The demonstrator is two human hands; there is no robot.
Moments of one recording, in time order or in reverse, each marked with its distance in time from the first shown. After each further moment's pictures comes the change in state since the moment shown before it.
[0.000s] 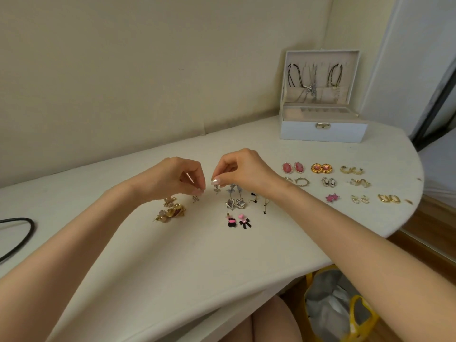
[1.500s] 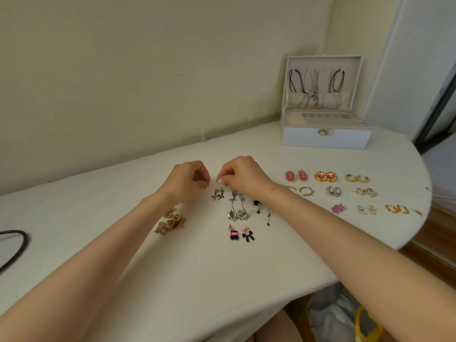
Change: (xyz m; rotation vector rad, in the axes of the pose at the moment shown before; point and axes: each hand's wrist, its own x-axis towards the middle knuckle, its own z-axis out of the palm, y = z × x) left_hand 0.055 -0.028 0.027 0.029 0.306 -0.100; right_hand 0.046 0.035 0.008 -0.329 0.058 0.039
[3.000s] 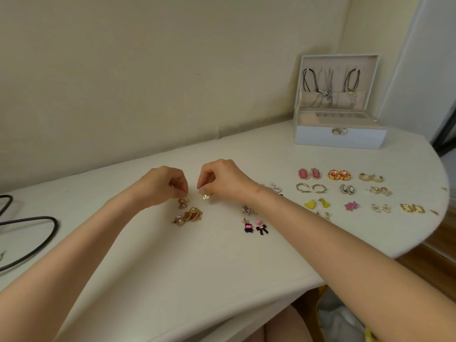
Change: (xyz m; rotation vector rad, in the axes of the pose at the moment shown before) left_hand -0.053 -0.018 -0.058 0.188 -0.126 -0.139; right_hand -0.009 -0.058 0.028 0.145 -0.155 -0.114
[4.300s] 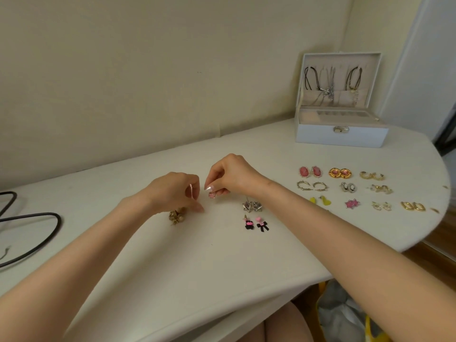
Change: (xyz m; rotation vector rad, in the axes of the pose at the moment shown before) left_hand -0.001 0.015 0.015 0.234 -0.126 0.024; right_hand -0.011 0.001 -0.014 0.182 -0.058 0.120
